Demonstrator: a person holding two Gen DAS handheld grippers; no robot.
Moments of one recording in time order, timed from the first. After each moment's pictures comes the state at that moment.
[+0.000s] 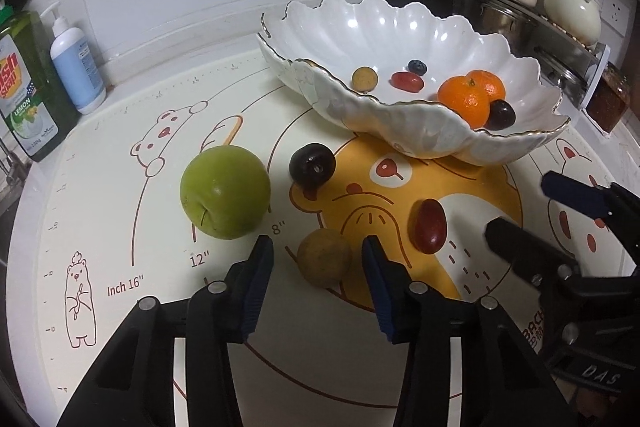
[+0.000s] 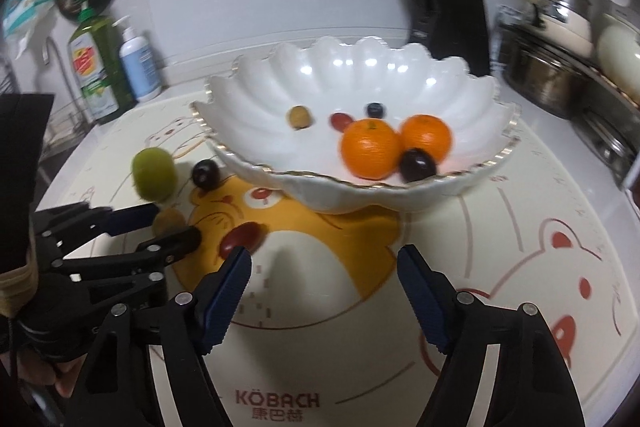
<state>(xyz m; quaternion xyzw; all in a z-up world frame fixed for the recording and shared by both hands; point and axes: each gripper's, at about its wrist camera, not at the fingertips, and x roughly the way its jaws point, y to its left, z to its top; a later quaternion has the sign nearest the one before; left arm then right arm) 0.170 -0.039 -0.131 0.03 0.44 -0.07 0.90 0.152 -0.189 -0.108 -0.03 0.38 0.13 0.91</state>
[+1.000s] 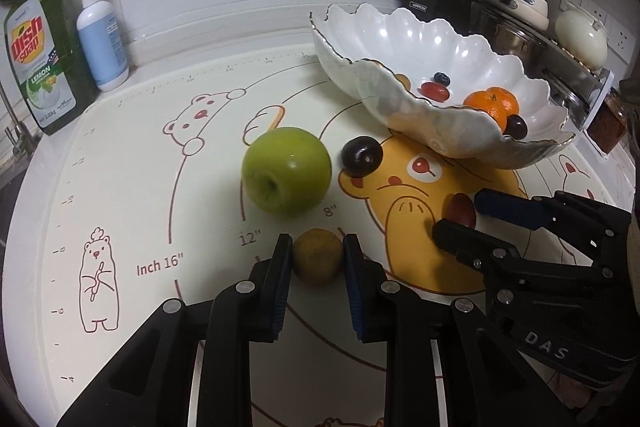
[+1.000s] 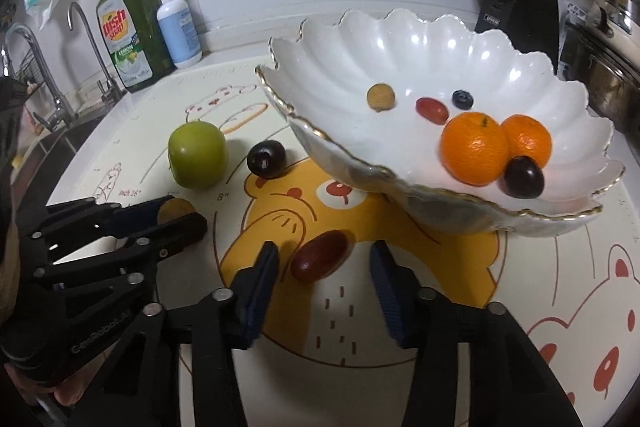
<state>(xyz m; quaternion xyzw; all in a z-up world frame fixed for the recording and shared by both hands) 0.159 0.001 -0.129 -0.01 0.43 -0.06 0.90 0.174 -0.141 -0.125 -0.05 0.42 0.19 0.89</state>
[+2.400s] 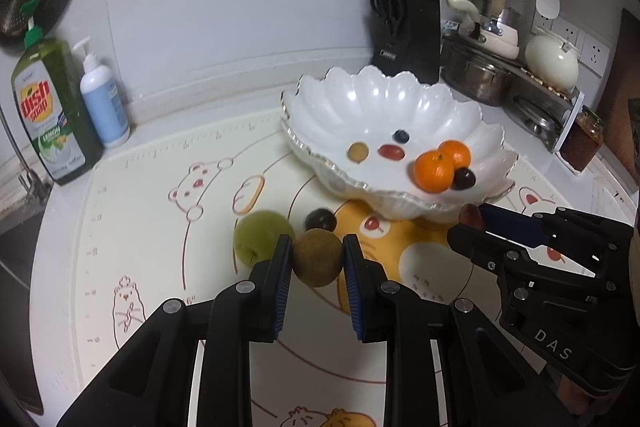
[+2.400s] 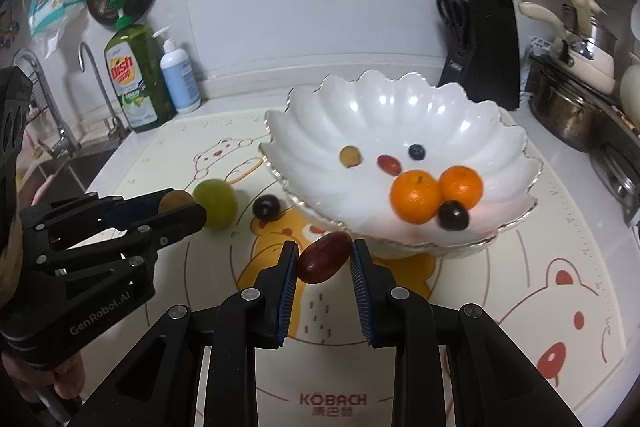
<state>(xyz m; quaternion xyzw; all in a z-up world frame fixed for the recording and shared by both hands) 0.147 -0.018 -0.062 0.01 0.37 -0.09 0.92 0.144 -0.165 -0.063 -0.04 0.37 0.16 0.91</state>
